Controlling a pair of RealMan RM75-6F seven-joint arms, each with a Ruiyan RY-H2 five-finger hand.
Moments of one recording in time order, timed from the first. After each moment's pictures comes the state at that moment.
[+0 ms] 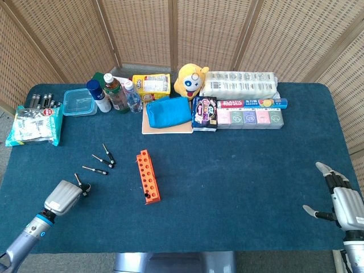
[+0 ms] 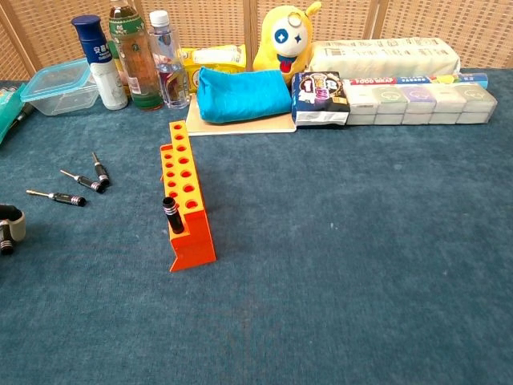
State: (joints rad) left arm -0.34 -1.49 0.17 -1.01 1.70 1.26 0.04; right arm 0.08 -1.01 0.06 -1.72 -1.46 1.41 0.20
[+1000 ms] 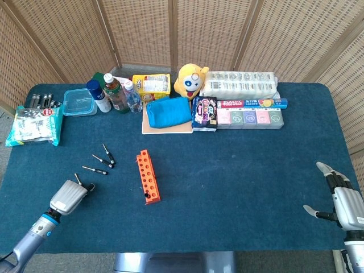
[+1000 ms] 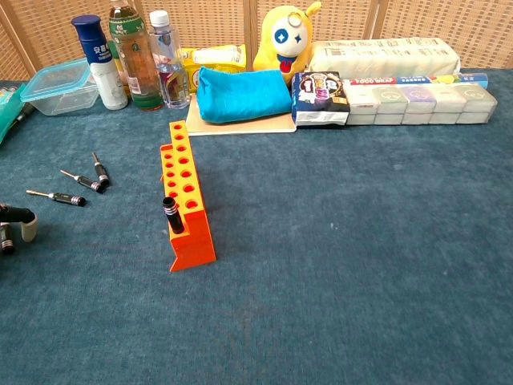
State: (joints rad) left arm -0.34 -1.55 0.15 -0.97 1.71 1.27 0.11; right arm 0.08 -1.01 0.06 -1.72 -1.46 1.41 0.21
